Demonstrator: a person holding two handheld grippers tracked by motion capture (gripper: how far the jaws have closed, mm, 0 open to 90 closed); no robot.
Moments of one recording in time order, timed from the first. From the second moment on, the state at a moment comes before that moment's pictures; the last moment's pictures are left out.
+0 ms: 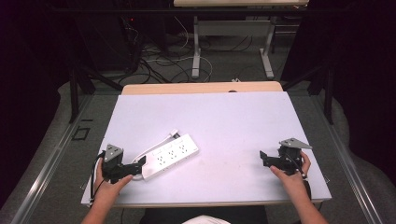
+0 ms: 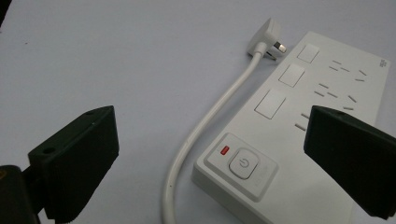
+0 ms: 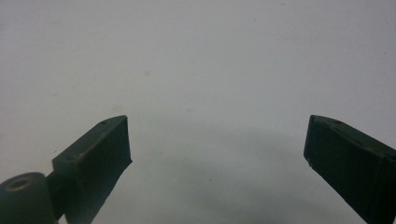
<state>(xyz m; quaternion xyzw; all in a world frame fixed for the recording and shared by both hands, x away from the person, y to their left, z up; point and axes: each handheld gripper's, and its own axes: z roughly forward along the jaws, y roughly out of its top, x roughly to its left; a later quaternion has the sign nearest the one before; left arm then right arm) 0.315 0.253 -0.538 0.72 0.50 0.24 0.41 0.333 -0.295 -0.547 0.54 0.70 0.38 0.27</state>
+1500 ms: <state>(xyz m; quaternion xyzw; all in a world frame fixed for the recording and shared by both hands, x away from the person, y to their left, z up) 0.320 0.248 -0.511 0.75 0.46 0.25 0.40 0.329 -0.284 -0.550 0.53 0.72 0.38 0.25</state>
